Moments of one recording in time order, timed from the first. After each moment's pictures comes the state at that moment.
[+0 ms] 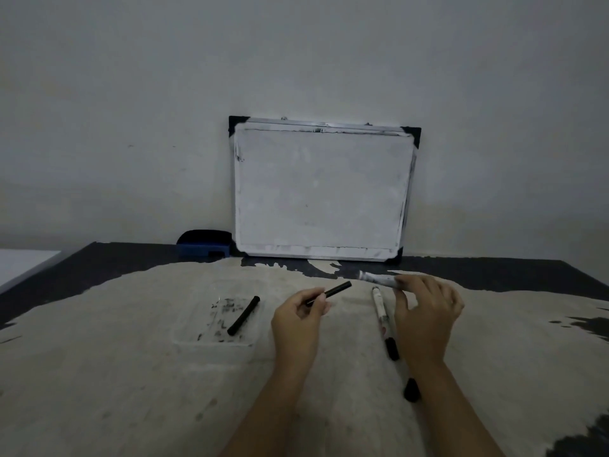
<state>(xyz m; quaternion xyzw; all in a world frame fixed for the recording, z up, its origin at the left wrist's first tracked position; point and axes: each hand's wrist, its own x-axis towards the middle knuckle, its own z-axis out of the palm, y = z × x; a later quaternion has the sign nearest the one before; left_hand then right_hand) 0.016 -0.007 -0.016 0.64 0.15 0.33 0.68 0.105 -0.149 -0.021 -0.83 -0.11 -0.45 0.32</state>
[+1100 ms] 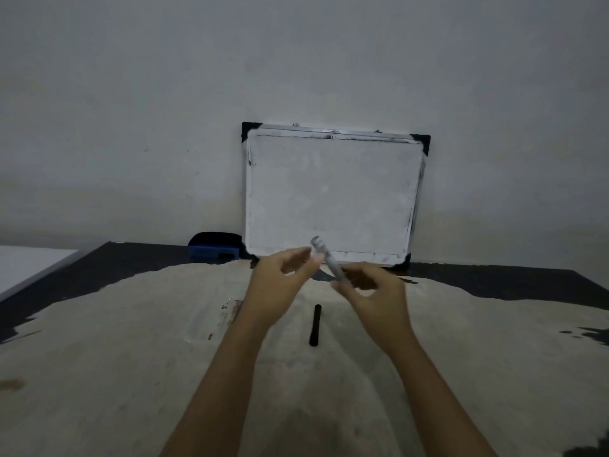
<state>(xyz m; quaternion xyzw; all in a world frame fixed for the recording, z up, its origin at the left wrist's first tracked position) -0.016 0.039 0.064 0.80 0.06 0.27 0.53 0.062 -0.099 0.030 -0.75 -0.32 -0.20 0.54</state>
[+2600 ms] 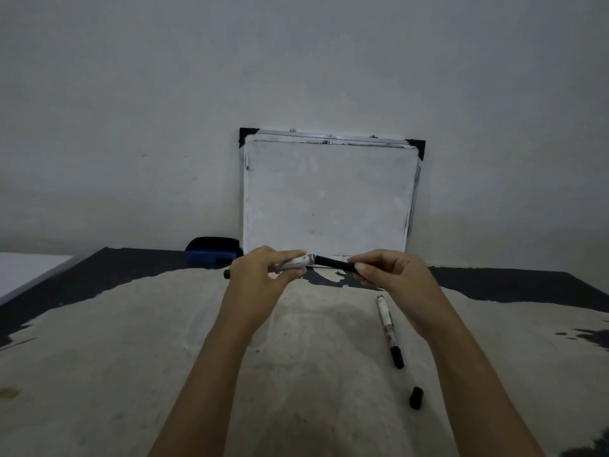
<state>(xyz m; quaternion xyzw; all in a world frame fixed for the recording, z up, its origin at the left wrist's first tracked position) -0.020 0.062 0.063 0.84 0.03 0.36 0.39 0.053 -0.130 0.084 -0.71 -0.28 0.02 0.64</state>
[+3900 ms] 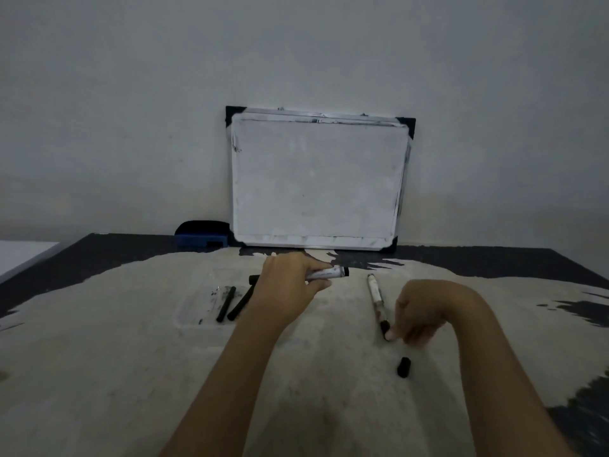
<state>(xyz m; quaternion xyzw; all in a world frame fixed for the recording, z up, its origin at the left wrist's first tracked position) -0.010 0.020 0.051 0.93 -0.01 0.26 0.27 0.069 -0.171 0.075 -0.93 -0.12 0.30 0.17</state>
